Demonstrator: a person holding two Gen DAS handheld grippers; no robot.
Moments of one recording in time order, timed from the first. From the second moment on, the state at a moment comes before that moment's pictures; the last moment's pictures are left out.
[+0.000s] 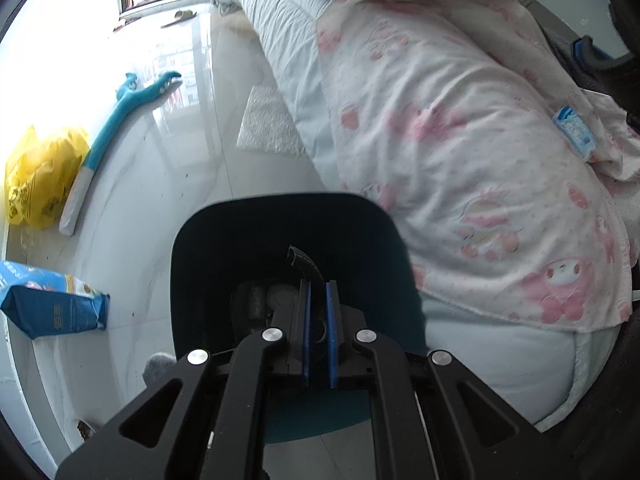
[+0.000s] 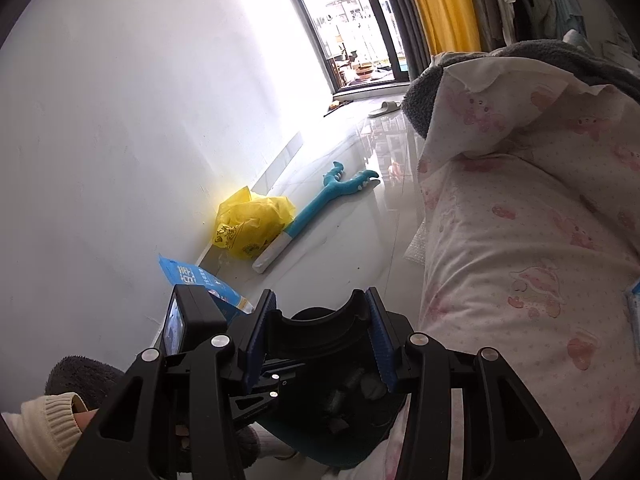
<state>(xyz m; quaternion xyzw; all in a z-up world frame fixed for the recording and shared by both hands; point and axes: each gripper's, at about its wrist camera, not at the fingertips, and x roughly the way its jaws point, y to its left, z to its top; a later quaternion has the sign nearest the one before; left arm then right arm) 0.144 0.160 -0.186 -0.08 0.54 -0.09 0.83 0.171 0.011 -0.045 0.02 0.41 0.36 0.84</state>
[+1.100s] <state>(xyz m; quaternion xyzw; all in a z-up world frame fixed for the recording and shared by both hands) 0.099 0.233 -0.140 -0.09 0.47 -0.04 0.87 0.191 0.087 -0.117 0.00 0.51 0.33 0.80</state>
